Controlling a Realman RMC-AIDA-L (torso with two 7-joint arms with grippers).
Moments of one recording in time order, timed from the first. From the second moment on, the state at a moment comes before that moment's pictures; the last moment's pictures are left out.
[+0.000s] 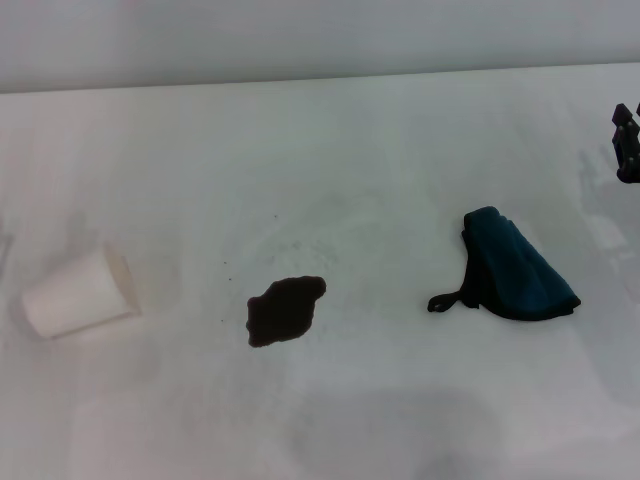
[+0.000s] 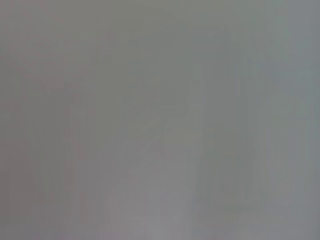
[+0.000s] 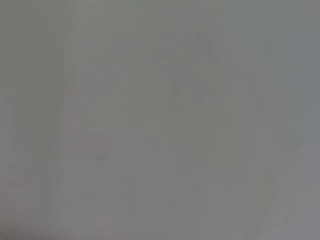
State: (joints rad) left arm -0.36 -2.08 2.83 0.12 -1.52 1.25 -0.02; right arm 0.38 2.02 -0.73 -0.03 2.34 1.18 -2.87
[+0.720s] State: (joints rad) left arm -0.35 -2.08 2.83 0.12 -1.52 1.24 -0.02; right arm 0.38 2.02 -0.73 -0.03 2.34 1.18 -2.87
